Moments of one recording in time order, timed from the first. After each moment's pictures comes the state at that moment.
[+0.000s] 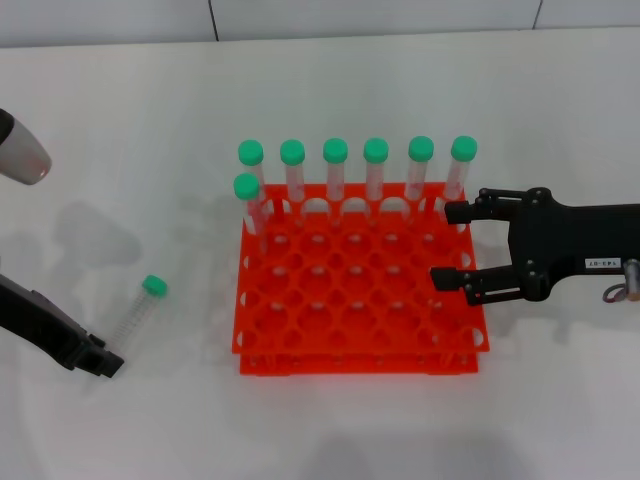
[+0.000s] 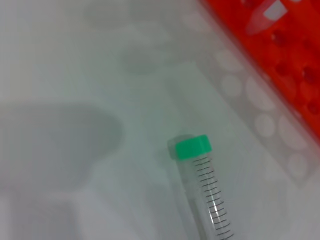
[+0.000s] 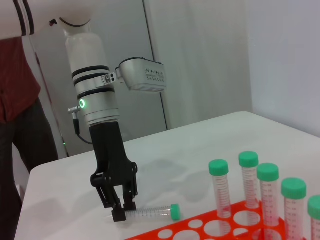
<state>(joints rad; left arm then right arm) -0.60 -2.05 0.99 1.02 2.72 1.71 -2.18 0.33 2.01 -1.21 -0.97 -1.64 -1.49 1.47</state>
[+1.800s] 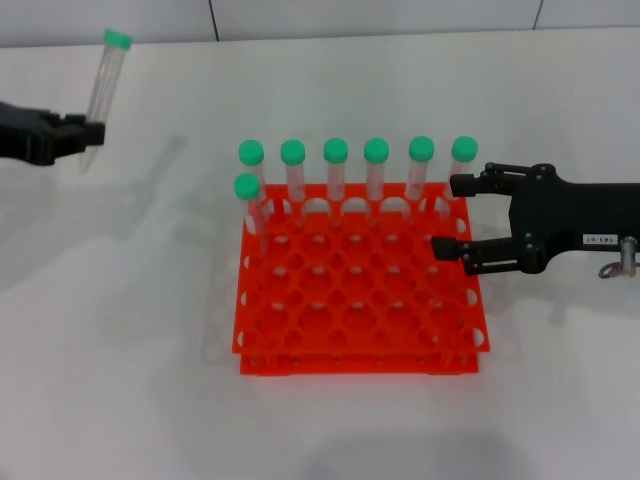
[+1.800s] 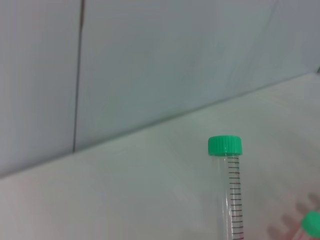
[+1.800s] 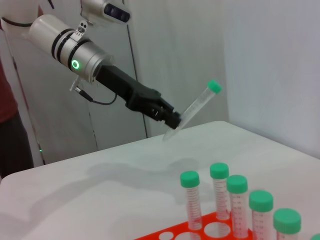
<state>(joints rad) -0.53 -2.03 0.68 1.13 2.25 1.52 -1.97 0.34 2.01 -1.20 -0.97 -1.62 -1.43 1.46</state>
